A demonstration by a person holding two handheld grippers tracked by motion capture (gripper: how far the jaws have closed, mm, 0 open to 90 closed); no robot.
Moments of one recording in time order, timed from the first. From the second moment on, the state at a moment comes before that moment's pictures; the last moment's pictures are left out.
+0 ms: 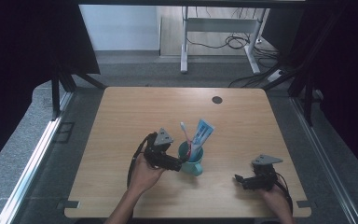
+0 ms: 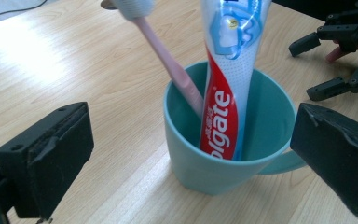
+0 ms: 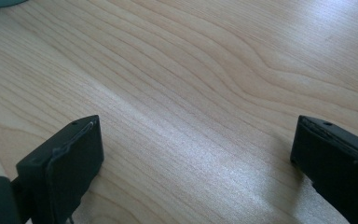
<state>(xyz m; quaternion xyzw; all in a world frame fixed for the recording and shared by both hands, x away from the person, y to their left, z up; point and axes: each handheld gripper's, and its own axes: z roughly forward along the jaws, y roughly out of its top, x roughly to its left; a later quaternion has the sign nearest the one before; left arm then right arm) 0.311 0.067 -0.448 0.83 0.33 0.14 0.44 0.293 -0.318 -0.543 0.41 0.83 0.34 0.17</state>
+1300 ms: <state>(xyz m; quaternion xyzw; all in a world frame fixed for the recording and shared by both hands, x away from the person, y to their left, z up) 0.298 0.149 -0.467 0.81 0.39 0.17 0.41 0.293 -0.318 -0.543 0.41 0.83 0.34 0.17</state>
